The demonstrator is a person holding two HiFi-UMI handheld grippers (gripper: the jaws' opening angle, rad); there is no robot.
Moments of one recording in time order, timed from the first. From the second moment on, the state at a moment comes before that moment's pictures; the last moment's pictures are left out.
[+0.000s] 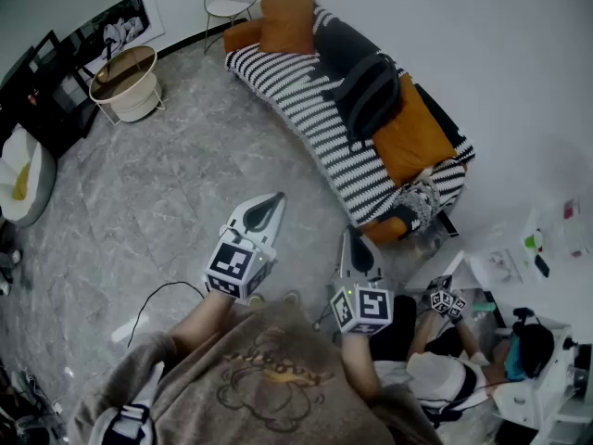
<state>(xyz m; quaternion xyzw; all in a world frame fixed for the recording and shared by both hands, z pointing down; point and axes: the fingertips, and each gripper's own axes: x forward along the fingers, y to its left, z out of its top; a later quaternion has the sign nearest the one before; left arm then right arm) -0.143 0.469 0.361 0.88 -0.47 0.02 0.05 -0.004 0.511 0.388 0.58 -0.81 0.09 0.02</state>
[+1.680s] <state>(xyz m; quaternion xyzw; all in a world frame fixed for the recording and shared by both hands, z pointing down) -0.098 0.282 0.389 0.88 -0.47 0.02 0.07 0.028 0.322 0.420 0.56 -0.82 0.11 0.02</state>
